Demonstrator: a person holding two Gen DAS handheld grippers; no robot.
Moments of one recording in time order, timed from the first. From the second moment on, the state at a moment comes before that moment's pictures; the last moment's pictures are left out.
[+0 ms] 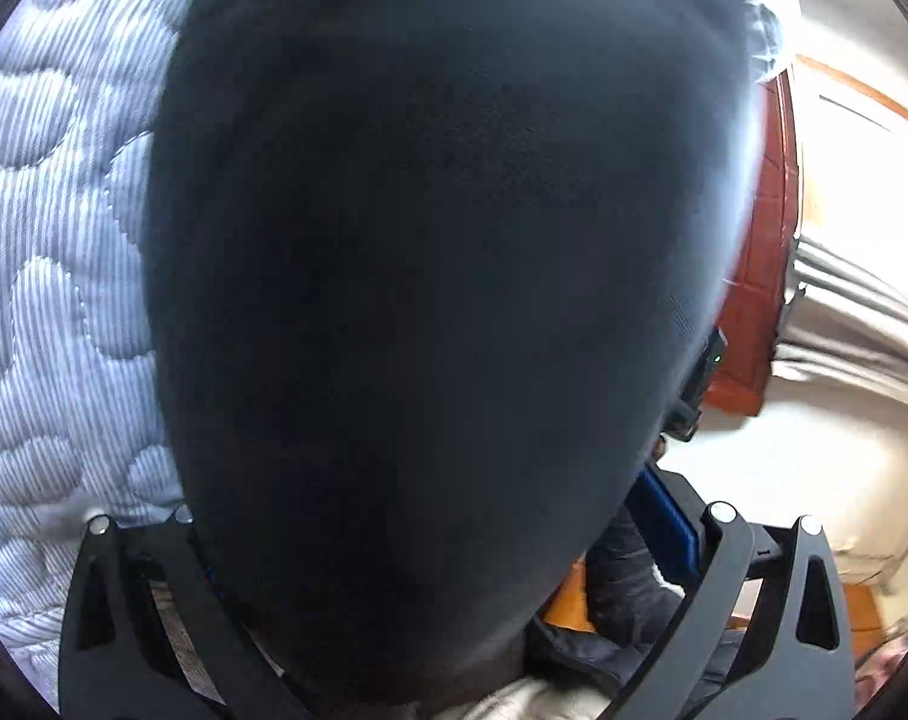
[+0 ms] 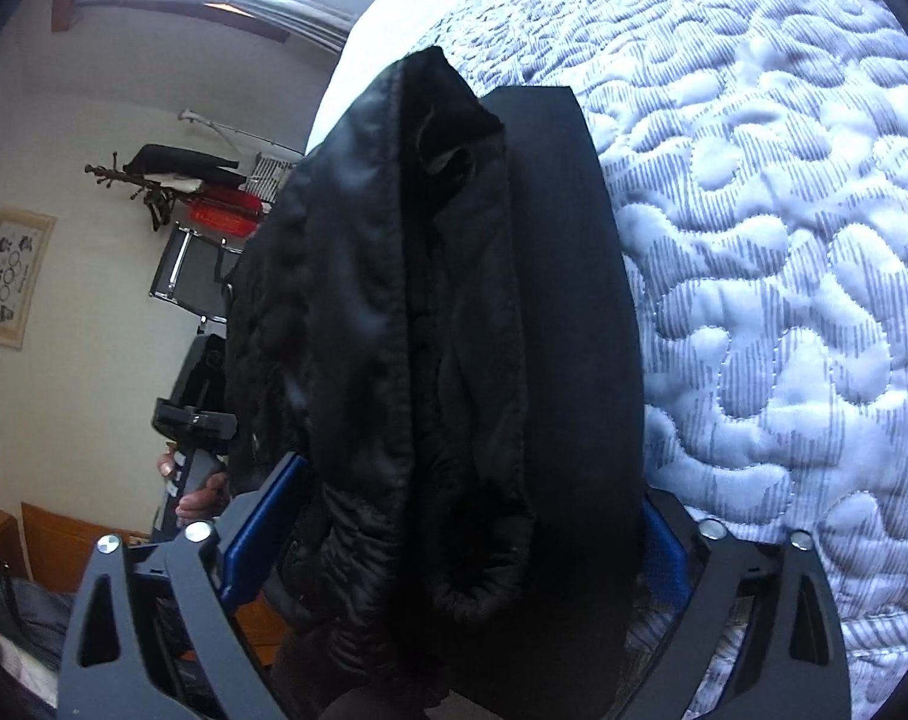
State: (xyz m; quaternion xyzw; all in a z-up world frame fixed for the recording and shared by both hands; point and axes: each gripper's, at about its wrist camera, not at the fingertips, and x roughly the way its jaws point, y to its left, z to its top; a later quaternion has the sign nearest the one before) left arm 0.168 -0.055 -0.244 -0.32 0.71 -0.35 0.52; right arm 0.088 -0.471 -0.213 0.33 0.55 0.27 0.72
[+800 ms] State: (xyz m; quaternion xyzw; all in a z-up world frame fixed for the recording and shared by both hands) left arm 0.178 -0.052 -0.188 -0.38 0.59 -0.37 0.61; right arm 0.092 -0.473 -0.140 0.33 0.47 0.30 0.76
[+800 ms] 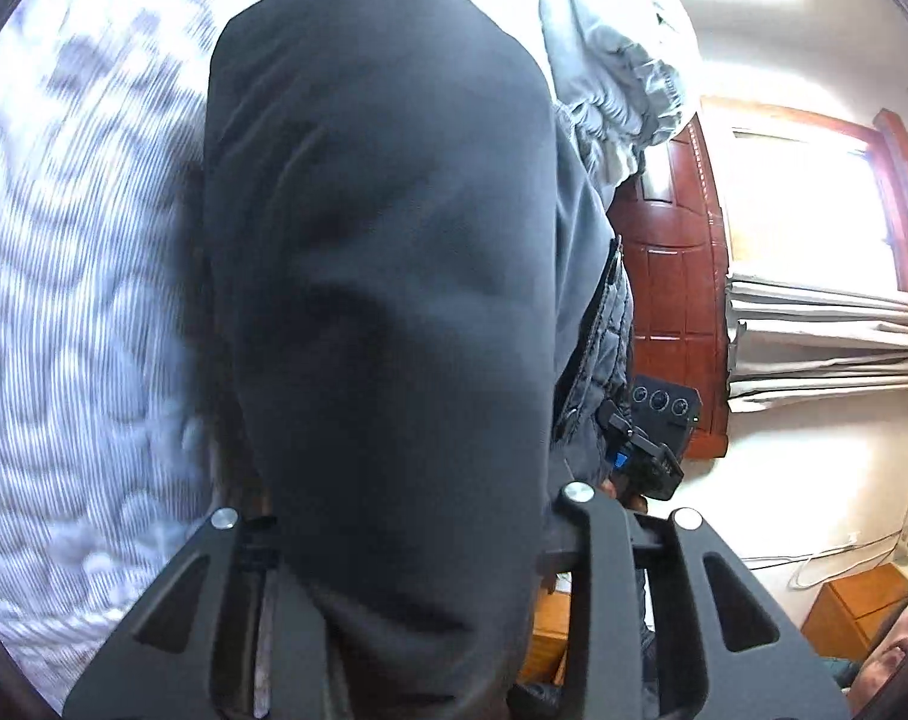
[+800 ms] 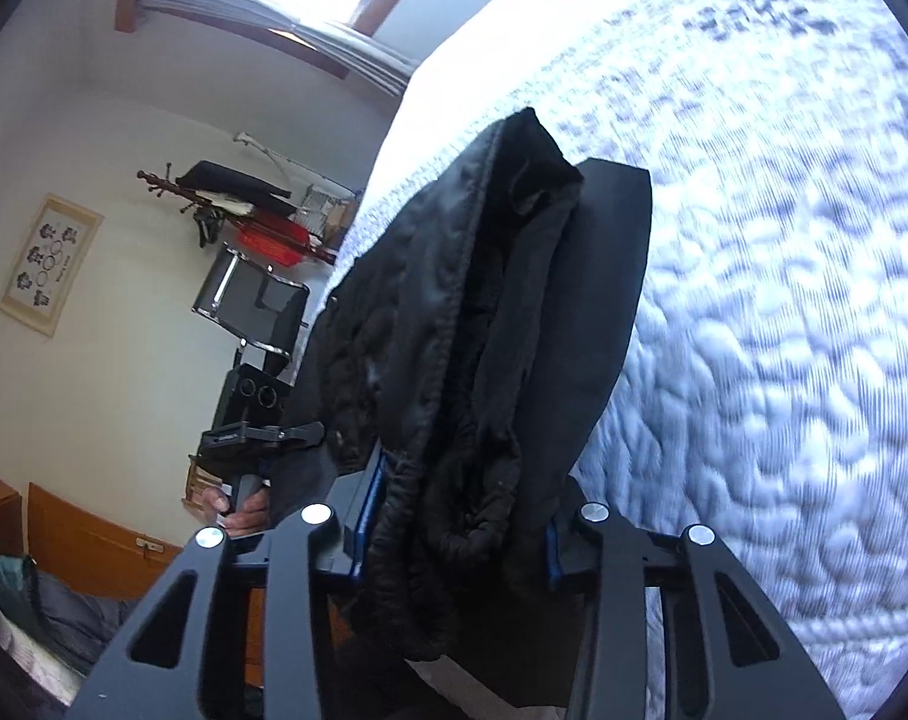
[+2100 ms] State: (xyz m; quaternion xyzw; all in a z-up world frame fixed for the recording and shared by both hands) left arm 0.270 0.010 -0.203 -0.32 0.57 -0.25 0.71; right arm 0.151 -0.513 -0.195 0.36 0.49 0.19 0.77
